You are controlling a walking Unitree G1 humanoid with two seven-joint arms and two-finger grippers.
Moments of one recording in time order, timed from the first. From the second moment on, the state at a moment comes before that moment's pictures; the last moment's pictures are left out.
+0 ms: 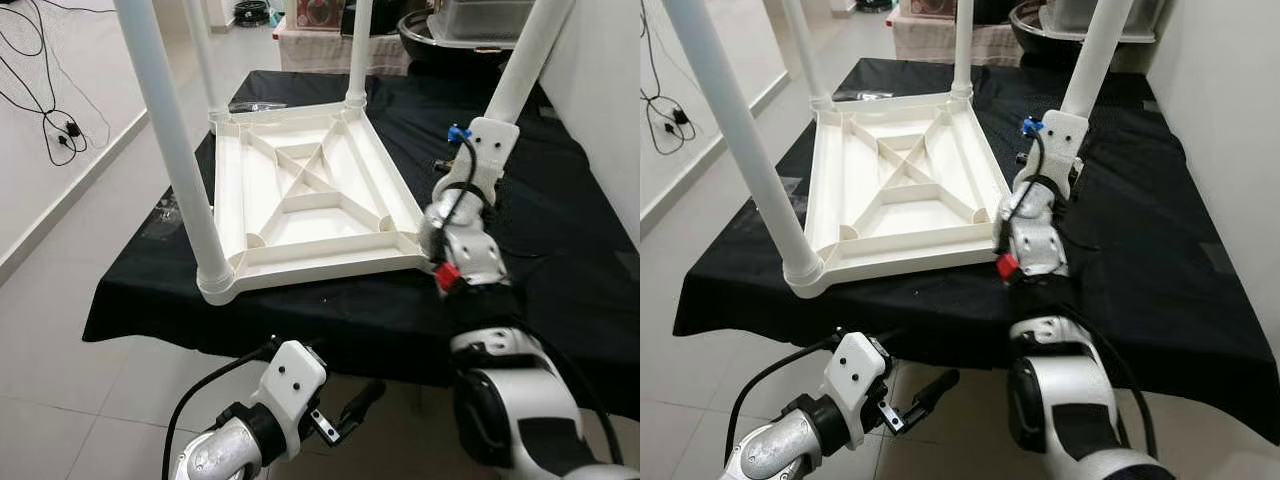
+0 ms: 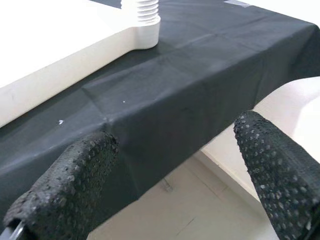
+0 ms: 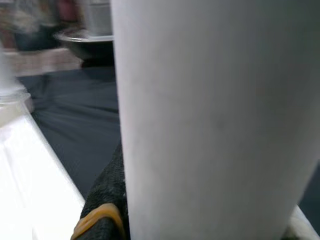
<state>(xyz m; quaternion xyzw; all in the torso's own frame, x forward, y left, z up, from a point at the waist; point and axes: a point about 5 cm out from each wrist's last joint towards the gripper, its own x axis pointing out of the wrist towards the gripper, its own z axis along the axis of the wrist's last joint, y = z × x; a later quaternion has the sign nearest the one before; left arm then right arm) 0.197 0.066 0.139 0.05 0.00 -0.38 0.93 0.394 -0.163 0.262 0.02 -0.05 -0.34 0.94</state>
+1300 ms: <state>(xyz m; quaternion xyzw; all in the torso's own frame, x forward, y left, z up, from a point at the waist) 0.198 0.064 0.140 0.05 0.00 -0.37 0.93 0.381 -0.130 0.252 0.10 -0.06 -0.49 0.87</state>
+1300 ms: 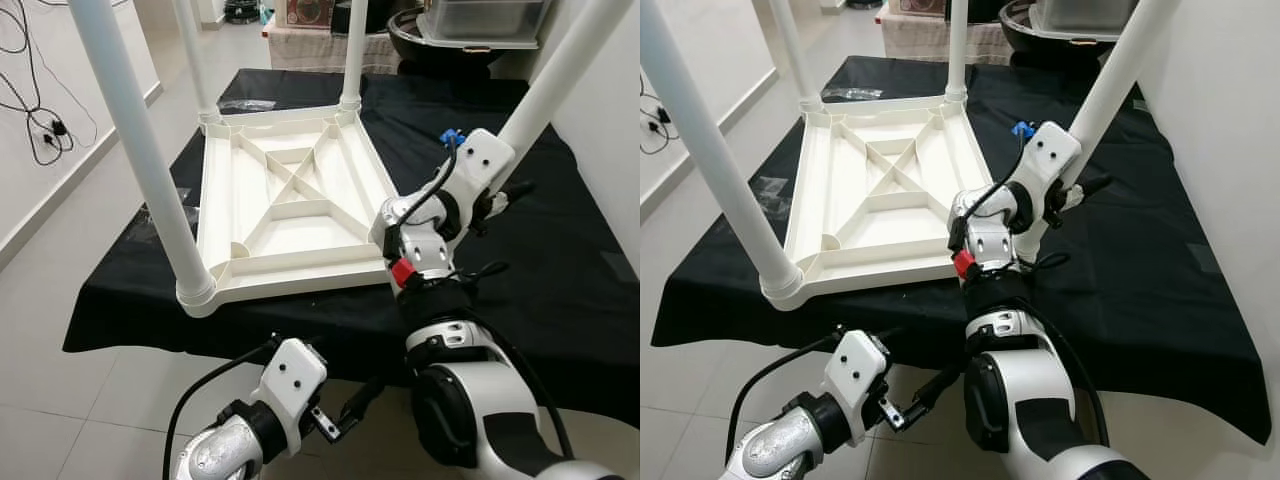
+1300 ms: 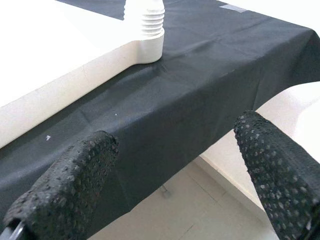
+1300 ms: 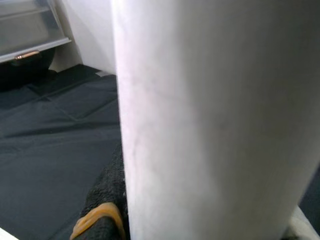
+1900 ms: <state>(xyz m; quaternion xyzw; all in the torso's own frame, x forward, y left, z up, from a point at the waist) 0.201 0.064 0.137 0.05 0.00 -0.37 0.93 0.382 -0.126 0.302 0.09 -0.22 -0.31 0.92</state>
